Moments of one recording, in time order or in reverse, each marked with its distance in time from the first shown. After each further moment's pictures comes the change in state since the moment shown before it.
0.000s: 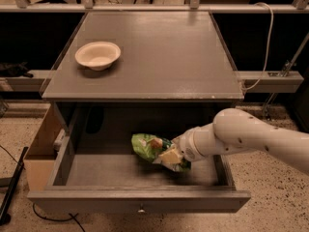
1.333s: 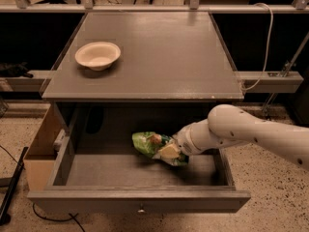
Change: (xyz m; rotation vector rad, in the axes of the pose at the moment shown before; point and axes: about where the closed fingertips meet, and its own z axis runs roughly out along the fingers) arm -0.001 -0.025 0.027 -0.003 0.021 0.003
